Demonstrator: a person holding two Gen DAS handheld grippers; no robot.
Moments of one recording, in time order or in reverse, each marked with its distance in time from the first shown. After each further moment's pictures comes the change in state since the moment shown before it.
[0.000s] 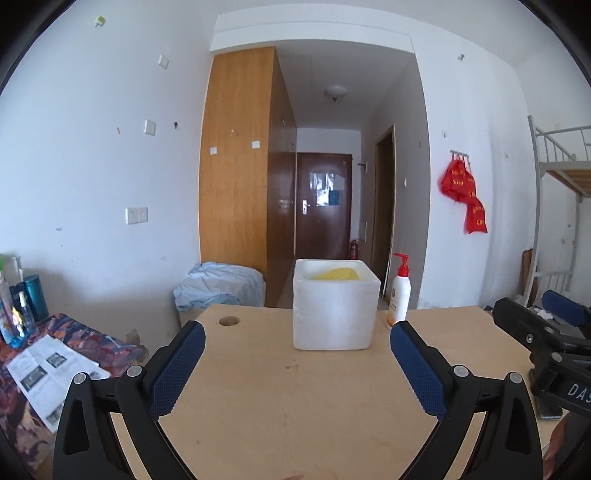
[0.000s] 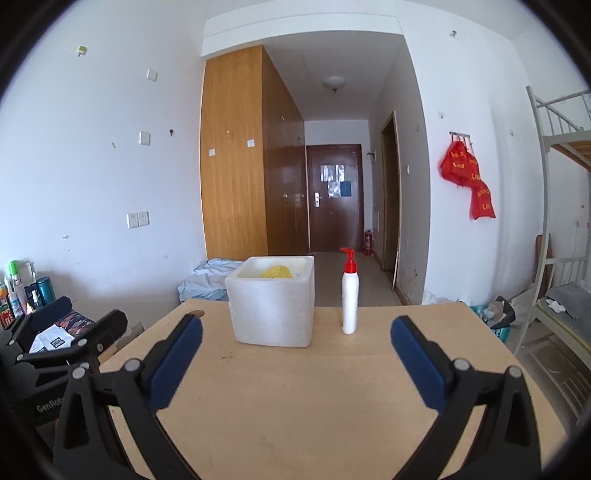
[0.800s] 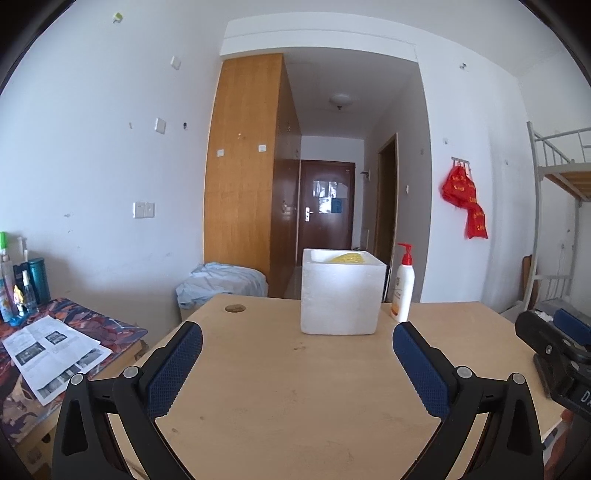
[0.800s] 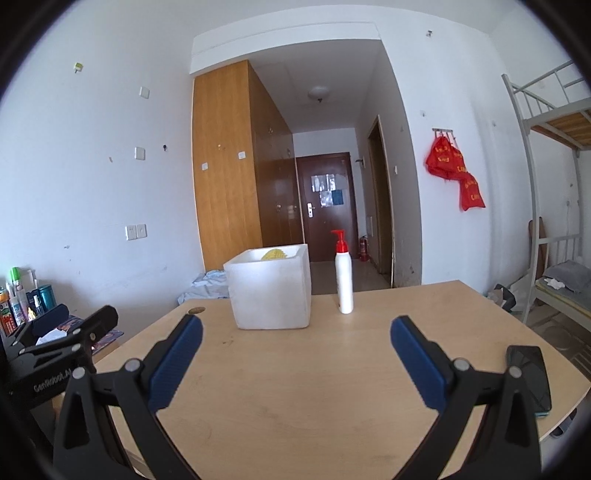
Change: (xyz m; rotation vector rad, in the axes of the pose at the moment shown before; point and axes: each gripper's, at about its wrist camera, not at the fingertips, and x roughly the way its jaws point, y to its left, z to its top) left arm -0.015 0.017 -0.055 -0.022 -0.043 0.003; right arm -0.024 -0.001 -0.051 0.057 -0.060 -0.021
